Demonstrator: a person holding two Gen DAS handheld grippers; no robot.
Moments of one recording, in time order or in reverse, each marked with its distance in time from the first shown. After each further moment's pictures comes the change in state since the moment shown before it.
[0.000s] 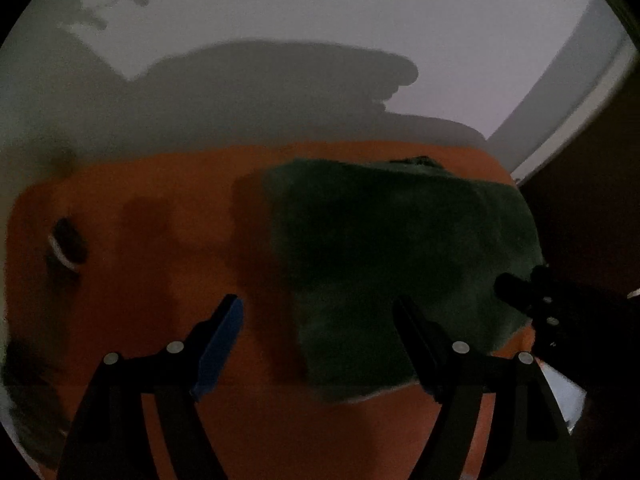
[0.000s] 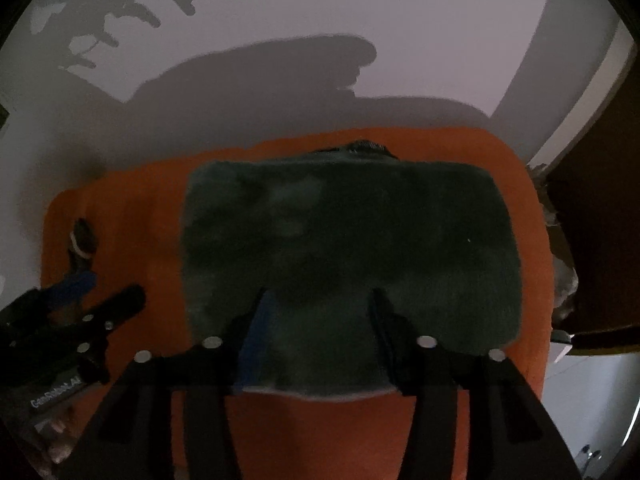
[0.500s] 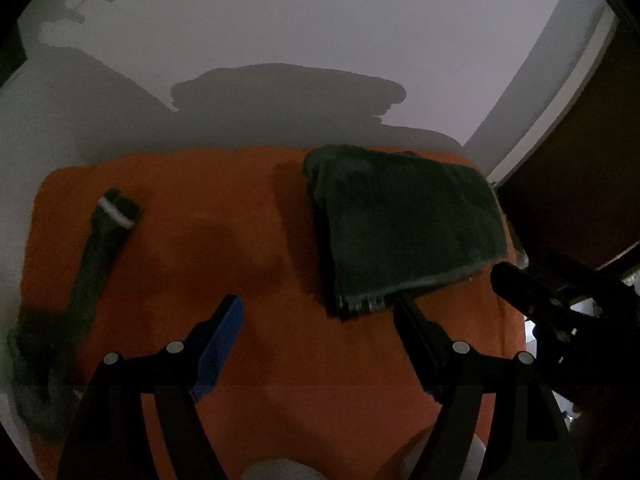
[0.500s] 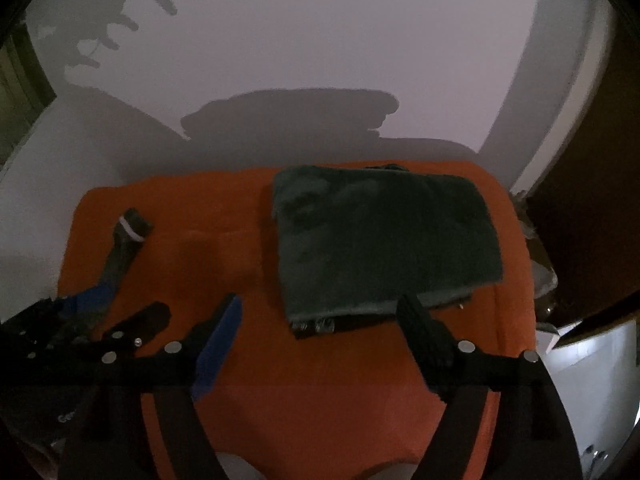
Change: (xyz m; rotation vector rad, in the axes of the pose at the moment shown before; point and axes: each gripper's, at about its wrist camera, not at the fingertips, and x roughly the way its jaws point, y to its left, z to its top) left arm -0.129 0.036 -0.117 -0.026 -0.082 -0.023; right arm -0.140 0.101 -0.120 -0.035 -0.171 -0.022
